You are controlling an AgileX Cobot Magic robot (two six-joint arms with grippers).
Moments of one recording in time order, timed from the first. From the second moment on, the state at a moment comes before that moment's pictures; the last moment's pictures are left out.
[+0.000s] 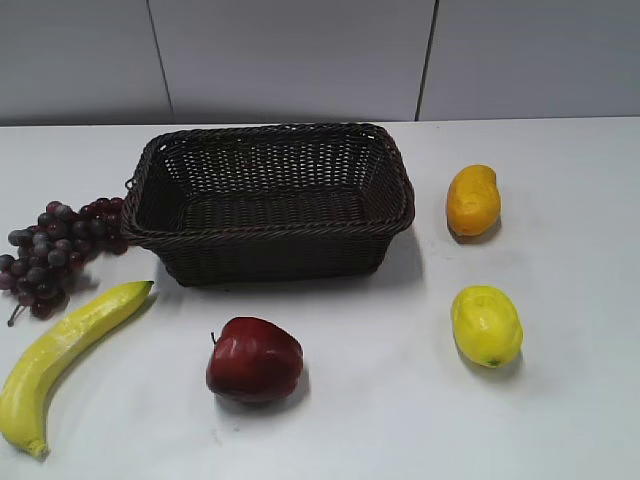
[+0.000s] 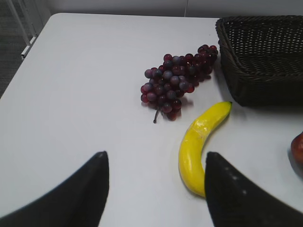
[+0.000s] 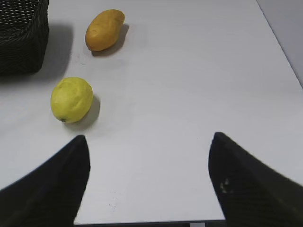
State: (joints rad) left arm -0.03 0.00 -0.49 -0.03 1.08 0.00; right arm 0.08 -0.01 -0.50 0.04 1.05 0.05
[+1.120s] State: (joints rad) left arm -0.03 0.26 -0.52 -0.03 0.81 0.00; right arm 0.08 -0.01 -0.50 0.04 1.05 0.05
